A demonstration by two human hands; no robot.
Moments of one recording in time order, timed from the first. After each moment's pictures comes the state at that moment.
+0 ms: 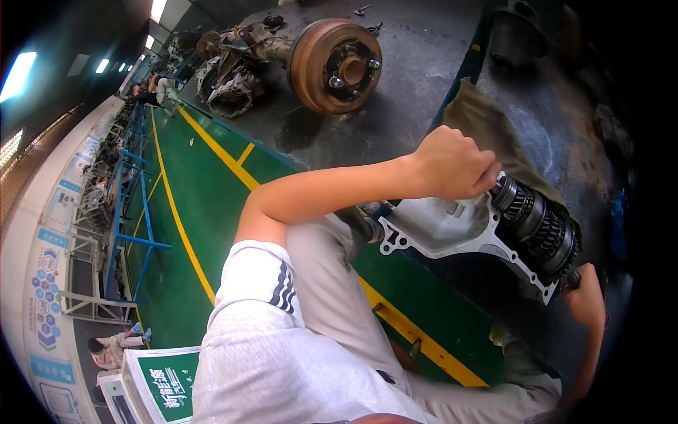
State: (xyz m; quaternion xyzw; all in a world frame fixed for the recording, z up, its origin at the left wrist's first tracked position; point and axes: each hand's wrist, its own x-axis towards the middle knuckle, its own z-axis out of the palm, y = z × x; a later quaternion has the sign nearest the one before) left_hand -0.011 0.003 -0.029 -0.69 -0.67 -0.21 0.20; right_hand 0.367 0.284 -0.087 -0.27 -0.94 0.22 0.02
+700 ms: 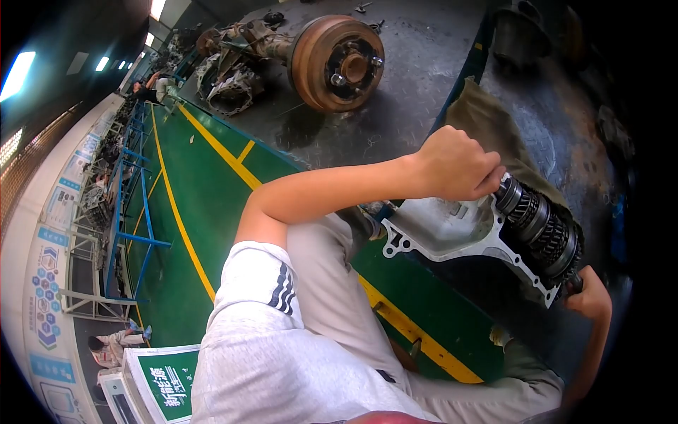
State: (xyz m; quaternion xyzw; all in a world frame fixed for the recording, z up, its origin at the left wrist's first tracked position) left_hand -0.014 0.002 -0.030 -0.69 -0.65 -0.22 0.21; right_hand 0.330 0.291 -0.047 -0.31 -0.85 0.35 -0.24
